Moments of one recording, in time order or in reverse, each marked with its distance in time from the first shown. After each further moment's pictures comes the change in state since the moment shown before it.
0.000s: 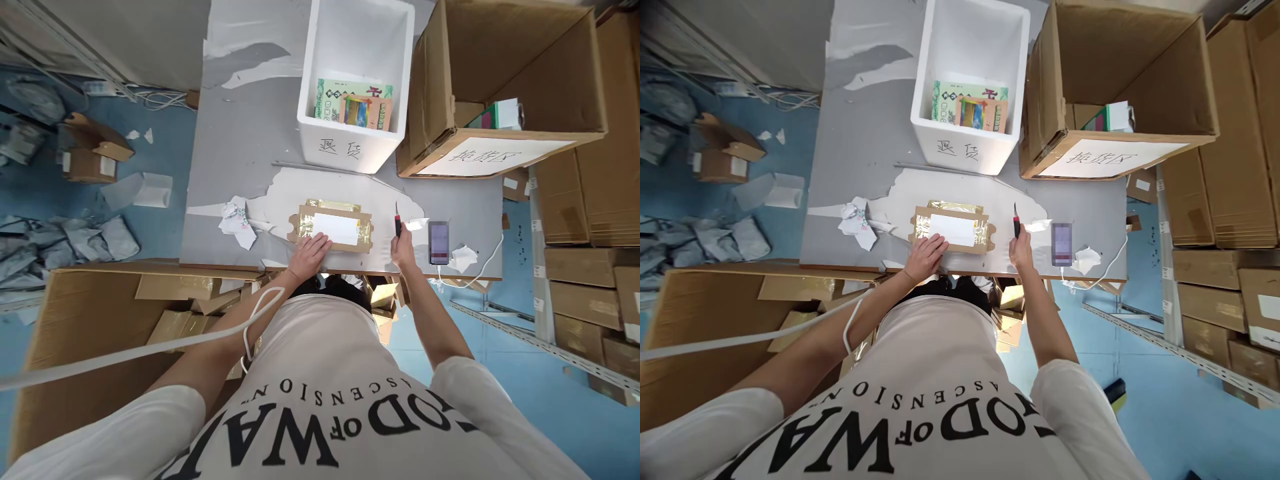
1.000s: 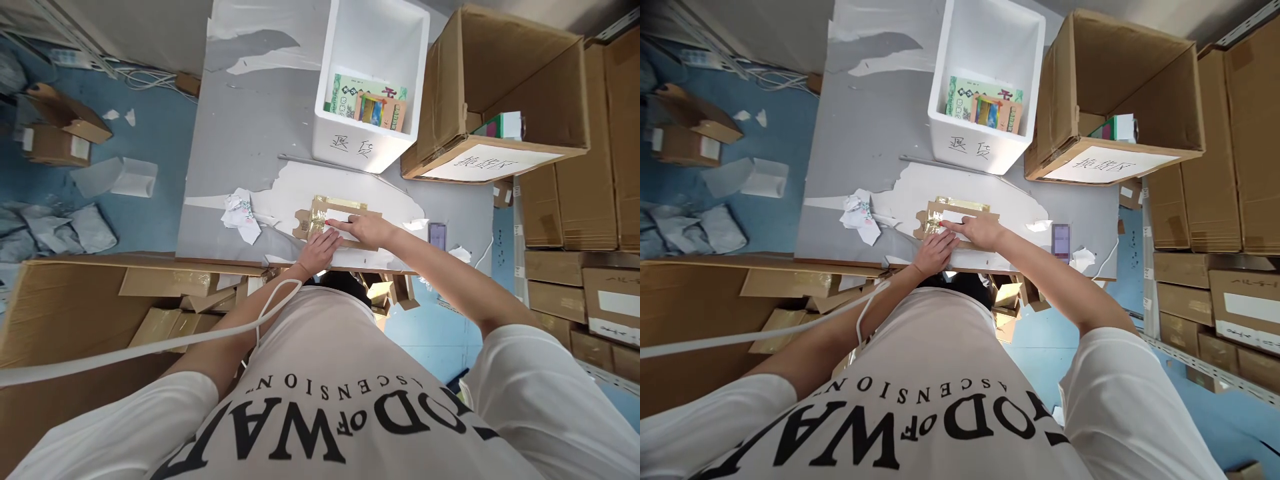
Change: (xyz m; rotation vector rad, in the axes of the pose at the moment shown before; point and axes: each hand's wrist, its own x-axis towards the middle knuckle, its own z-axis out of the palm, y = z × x) left_hand 0.002 -0.007 0.004 -0.031 -0.009 0.070; right_hand 0.012 -0.175 -0.017 -0.628 -0.583 -0.887
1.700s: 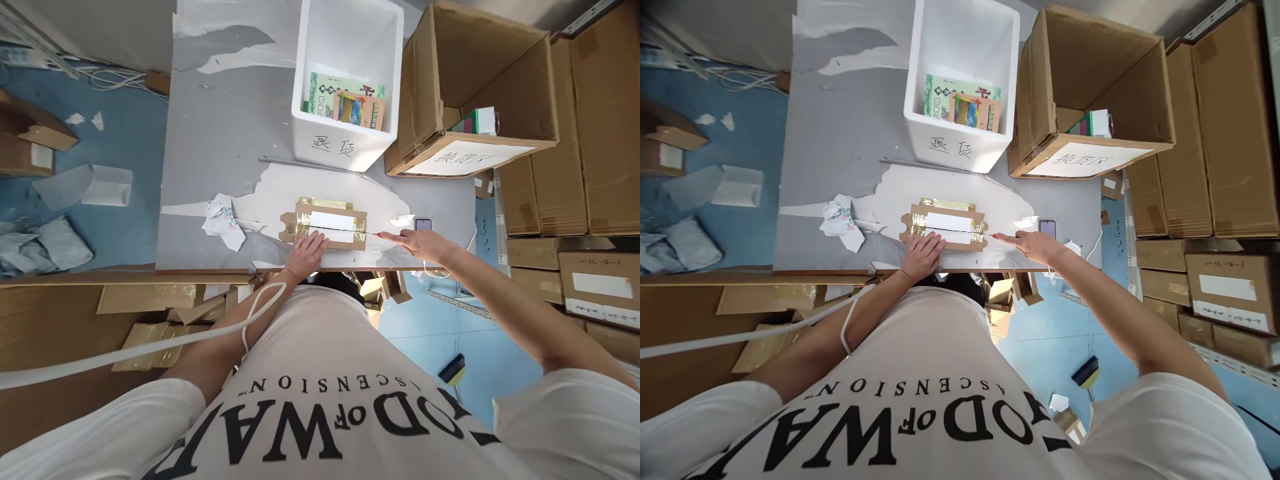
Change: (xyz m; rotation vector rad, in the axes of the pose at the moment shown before) left_hand 0.002 0.006 -0.002 -0.006 0.035 -0.059; right_hand -0.143 0.077 0.027 0.097 -0.110 0.364
